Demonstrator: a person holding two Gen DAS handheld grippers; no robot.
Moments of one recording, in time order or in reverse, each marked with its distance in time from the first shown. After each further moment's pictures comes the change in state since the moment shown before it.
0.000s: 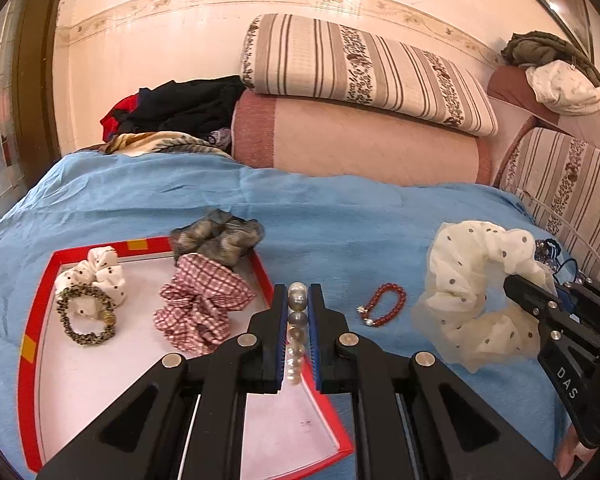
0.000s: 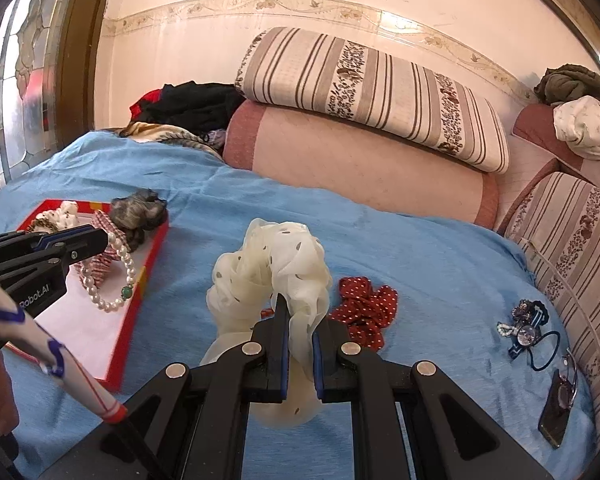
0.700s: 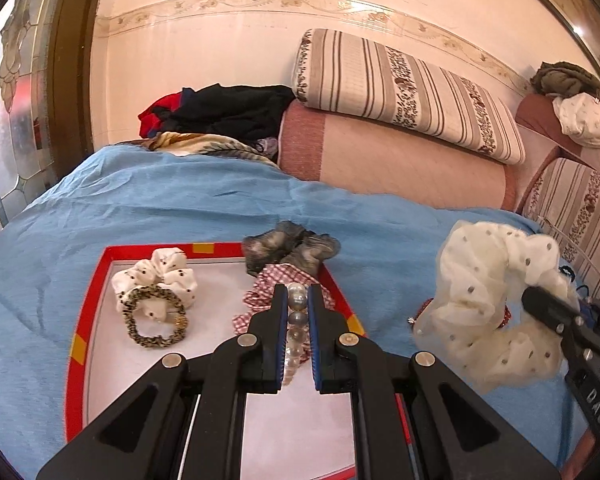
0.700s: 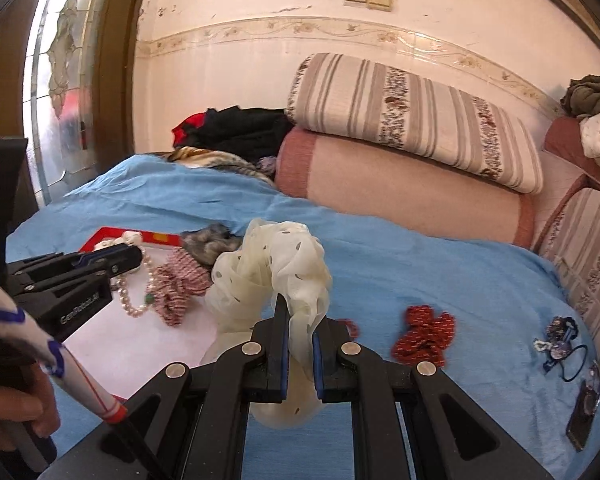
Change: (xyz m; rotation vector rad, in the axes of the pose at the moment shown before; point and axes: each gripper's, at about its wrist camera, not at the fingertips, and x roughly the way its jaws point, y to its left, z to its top) left arm -0.026 0.062 0.003 -0.079 -0.037 0.066; right arm -0.024 0.055 0.023 0.003 -0.056 0.142
